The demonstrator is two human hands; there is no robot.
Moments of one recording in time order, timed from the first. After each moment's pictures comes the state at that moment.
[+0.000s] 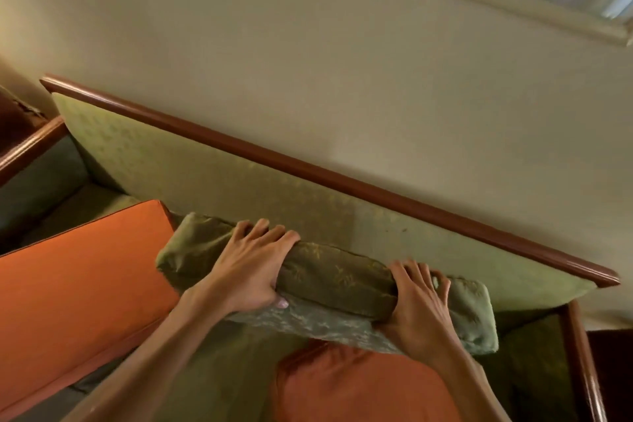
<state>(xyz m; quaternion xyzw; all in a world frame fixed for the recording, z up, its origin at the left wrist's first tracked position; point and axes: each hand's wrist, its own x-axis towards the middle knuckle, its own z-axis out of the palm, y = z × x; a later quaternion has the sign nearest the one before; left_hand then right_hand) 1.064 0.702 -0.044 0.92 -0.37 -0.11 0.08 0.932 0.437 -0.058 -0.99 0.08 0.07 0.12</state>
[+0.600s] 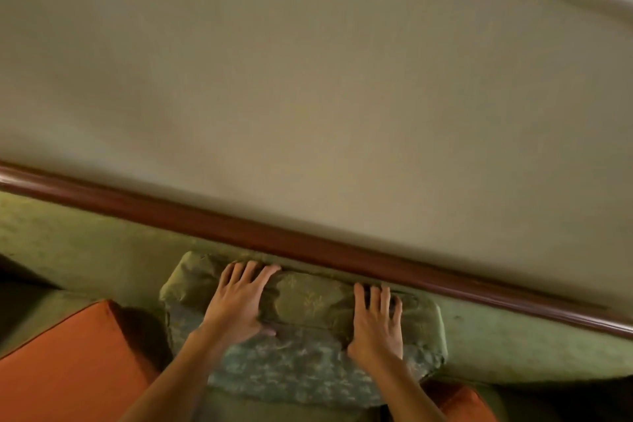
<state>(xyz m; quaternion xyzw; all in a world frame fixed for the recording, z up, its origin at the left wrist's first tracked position) 1.329 0.706 -0.263 0.92 -0.33 -0.15 0.13 1.198 0.478 -0.229 -0.94 0.23 0.27 0.00</state>
